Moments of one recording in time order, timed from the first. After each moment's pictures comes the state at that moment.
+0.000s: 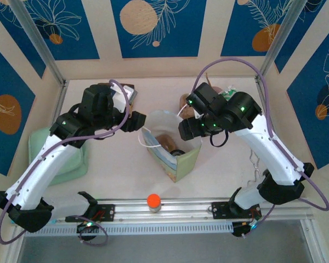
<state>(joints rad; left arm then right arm) -0.62 1.18 1.49 -0.88 0.15 -0.08 0.83 1.45 1.95 -1.64 0.14 0.48</state>
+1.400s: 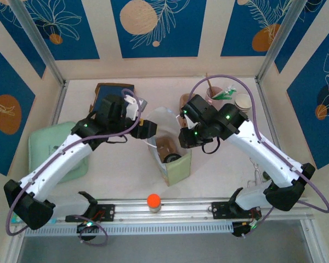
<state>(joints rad) -0.62 1.22 1.23 -0.64 0.38 -0.29 0.83 1.36 1.61 -1.40 -0.05 0.53</state>
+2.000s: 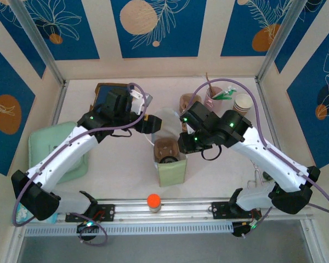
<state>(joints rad) -0.62 1.32 1.32 -0.64 0.42 -0.28 0.92 1.30 1.59 -1.38 -0.03 0.65</state>
